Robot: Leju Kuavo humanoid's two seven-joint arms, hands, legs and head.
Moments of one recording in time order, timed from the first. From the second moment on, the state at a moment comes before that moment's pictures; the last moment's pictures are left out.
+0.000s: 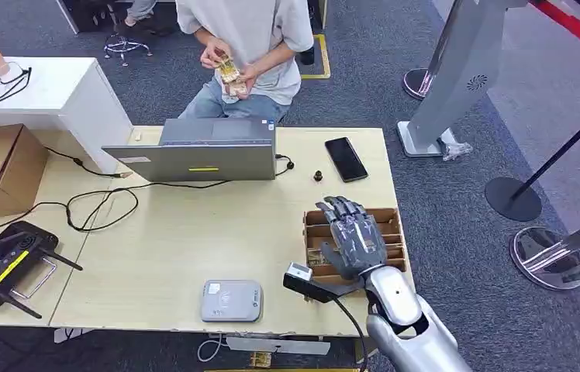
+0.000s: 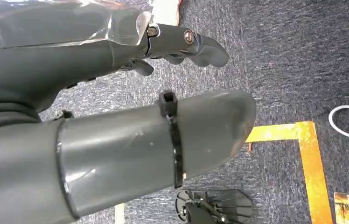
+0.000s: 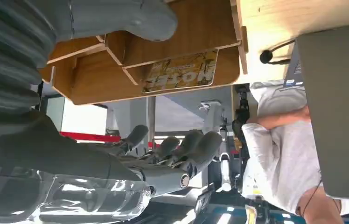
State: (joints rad) left arm -0.06 -0.12 0.11 -0.20 -0.40 0.41 -0.11; right arm -0.23 -0.06 0.49 -1.32 1.22 -0.24 0.02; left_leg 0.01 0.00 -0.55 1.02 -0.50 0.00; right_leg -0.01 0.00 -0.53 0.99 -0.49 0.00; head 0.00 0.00
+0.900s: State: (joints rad) left arm -0.06 -0.13 0.11 -0.20 -0.40 0.41 -0.11; right arm -0.26 -0.06 0.48 -1.25 1.21 -0.24 0.03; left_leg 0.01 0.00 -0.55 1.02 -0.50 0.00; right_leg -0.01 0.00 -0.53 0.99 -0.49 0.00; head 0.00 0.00
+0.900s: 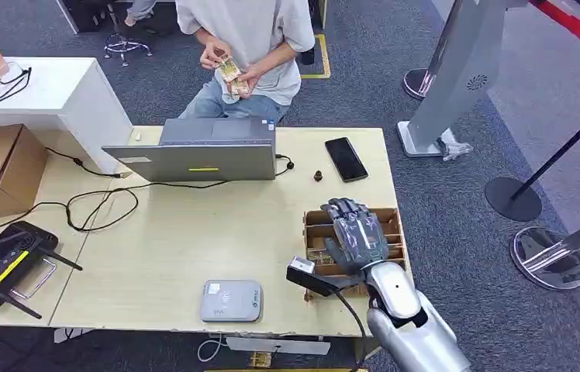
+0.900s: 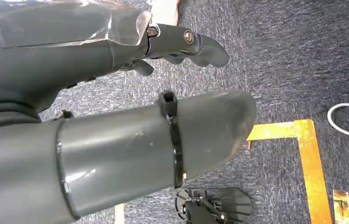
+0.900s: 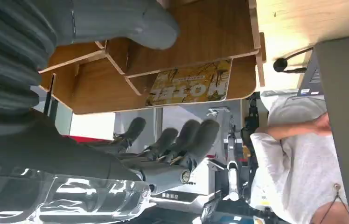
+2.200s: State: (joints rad) left arm -0.06 -0.13 0.11 -0.20 -0.40 0.41 -0.12; right arm -0.29 -0.04 0.47 -1.19 1.20 -0.30 0.01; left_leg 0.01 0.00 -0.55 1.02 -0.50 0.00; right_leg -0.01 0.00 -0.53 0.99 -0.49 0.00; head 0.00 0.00
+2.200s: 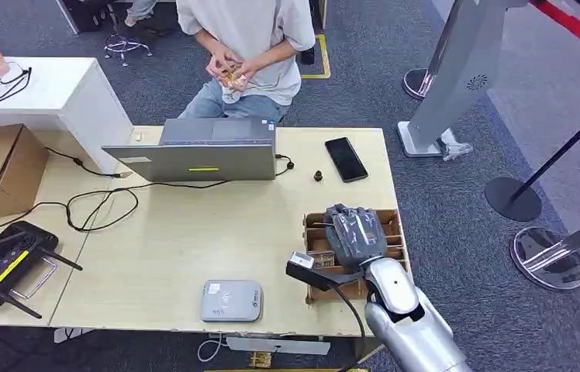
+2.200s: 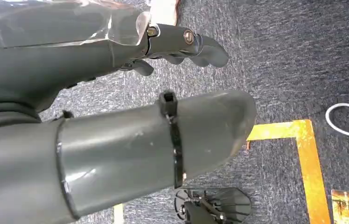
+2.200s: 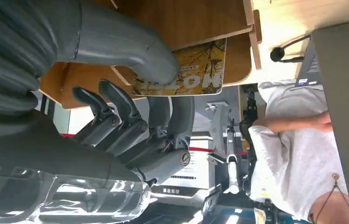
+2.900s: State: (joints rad) left arm -0.06 -0.13 0.11 -0.20 -0.40 0.41 -0.13; right arm -0.28 -0.04 0.47 -1.27 1.22 -0.32 0.00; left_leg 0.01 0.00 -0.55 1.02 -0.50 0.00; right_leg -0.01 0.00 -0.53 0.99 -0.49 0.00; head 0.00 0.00
